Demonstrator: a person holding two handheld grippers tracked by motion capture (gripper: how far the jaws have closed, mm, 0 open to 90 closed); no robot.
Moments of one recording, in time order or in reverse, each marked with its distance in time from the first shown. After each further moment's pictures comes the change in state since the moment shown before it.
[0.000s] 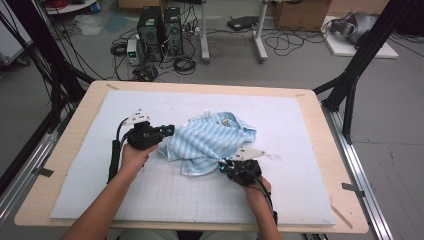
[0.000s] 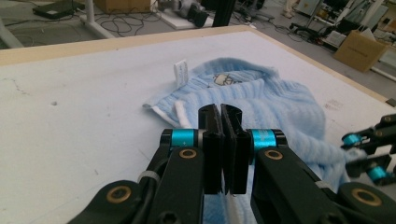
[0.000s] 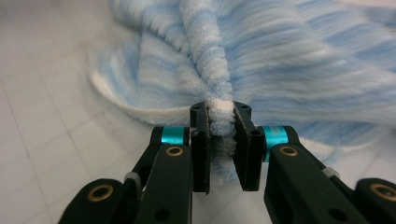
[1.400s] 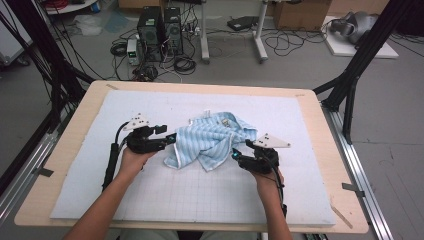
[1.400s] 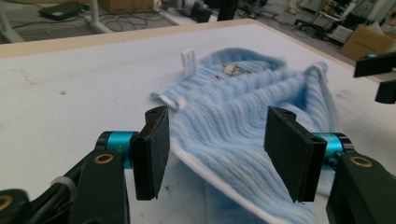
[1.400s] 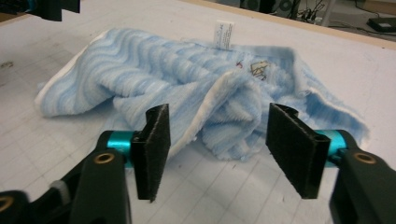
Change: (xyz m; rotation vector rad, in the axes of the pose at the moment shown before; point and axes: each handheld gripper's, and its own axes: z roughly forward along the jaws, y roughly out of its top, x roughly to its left) left arm 0.000 -0.020 -0.001 0.000 0.010 0.041; right arm -0.034 0.010 -0.032 -0.127 -0.163 0.135
